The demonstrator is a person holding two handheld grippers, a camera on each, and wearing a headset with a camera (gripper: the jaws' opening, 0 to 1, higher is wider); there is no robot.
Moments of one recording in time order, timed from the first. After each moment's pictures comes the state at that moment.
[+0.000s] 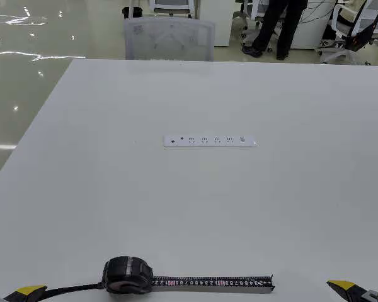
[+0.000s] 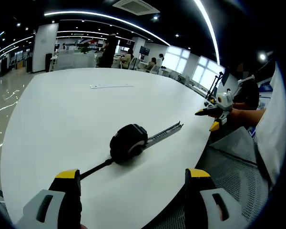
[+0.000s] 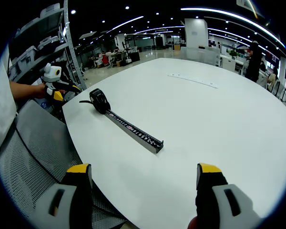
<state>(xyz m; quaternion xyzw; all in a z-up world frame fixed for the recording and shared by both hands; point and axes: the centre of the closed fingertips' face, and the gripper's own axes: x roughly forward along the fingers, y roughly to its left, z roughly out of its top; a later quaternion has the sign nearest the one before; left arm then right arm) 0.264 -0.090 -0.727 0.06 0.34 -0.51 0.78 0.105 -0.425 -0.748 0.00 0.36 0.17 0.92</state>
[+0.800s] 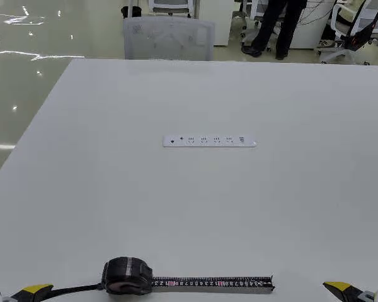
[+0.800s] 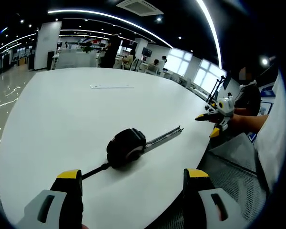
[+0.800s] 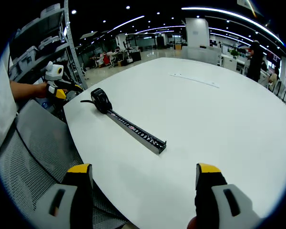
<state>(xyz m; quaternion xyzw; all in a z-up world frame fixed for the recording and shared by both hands) 0.265 -0.106 -0.724 0.04 0.35 -0.51 0.79 0.107 -0.420 -0.750 0.00 0.37 0.18 0.91</state>
